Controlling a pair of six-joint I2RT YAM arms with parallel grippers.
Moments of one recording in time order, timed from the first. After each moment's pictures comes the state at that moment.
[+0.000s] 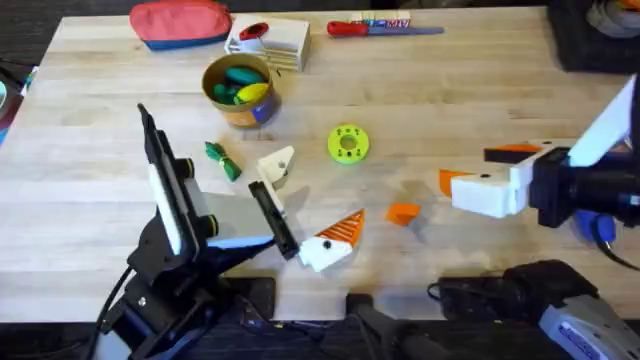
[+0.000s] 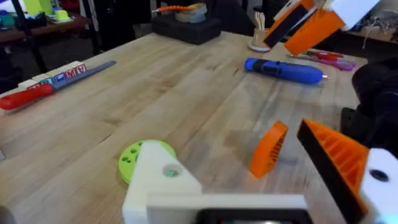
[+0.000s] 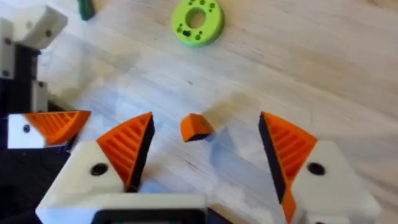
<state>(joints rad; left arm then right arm) -0.63 0.01 0.01 -0.05 0.43 -0.02 0.15 0.66 0.88 -1.15 -0.41 -0.06</state>
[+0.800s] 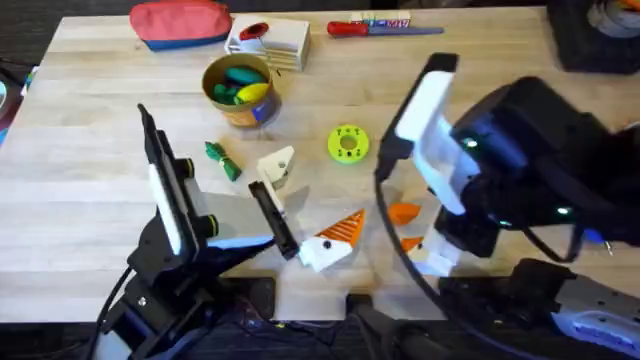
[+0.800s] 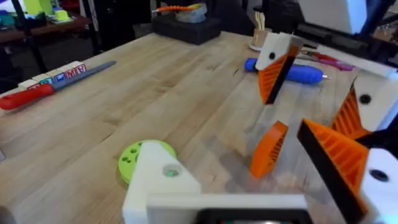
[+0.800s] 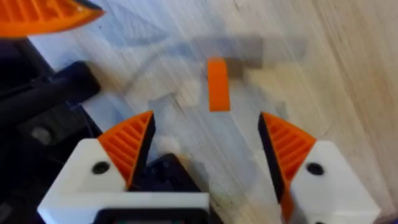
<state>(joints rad) -0.63 0.01 0.01 -0.05 0.43 -0.02 0.80 0.98 0.88 -1.20 -0.06 -0.20</state>
